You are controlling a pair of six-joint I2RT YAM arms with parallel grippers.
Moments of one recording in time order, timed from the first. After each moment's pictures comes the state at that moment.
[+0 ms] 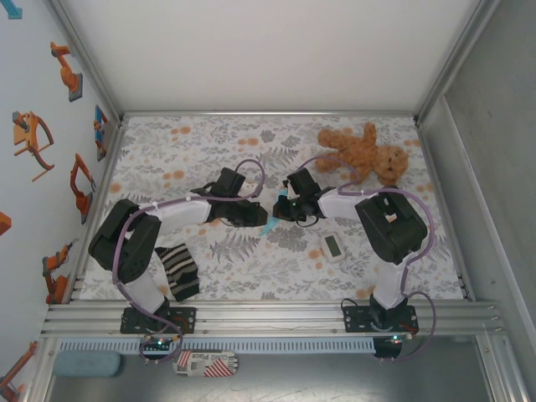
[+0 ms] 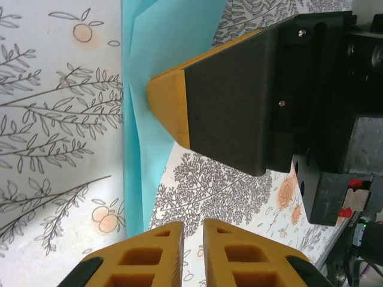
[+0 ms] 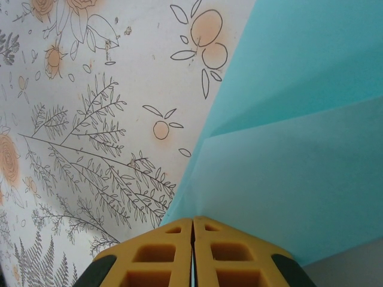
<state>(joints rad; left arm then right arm) -0.67 1.71 0.95 -0.24 0.52 -0.51 0.61 1.89 1.01 -0.10 -0.37 0.67</state>
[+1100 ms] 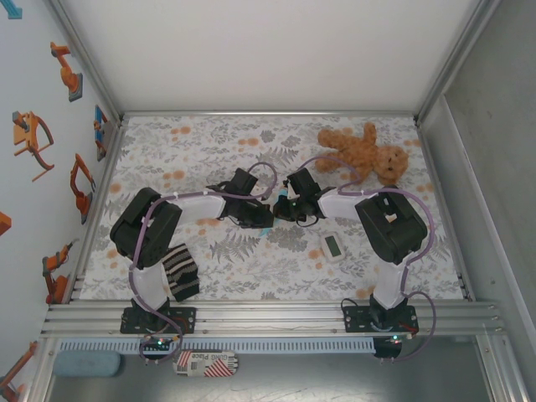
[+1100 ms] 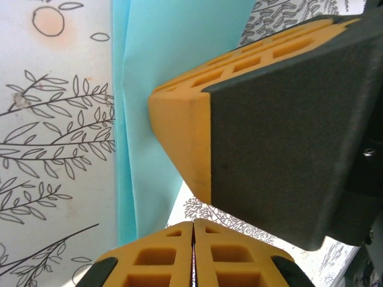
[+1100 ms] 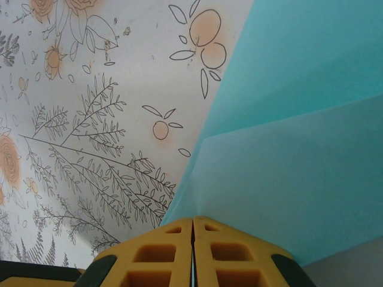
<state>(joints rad) -0.71 1.87 1.05 -0.28 0.50 -0.50 0.61 1.89 1.01 -0.10 -0.37 0.68</state>
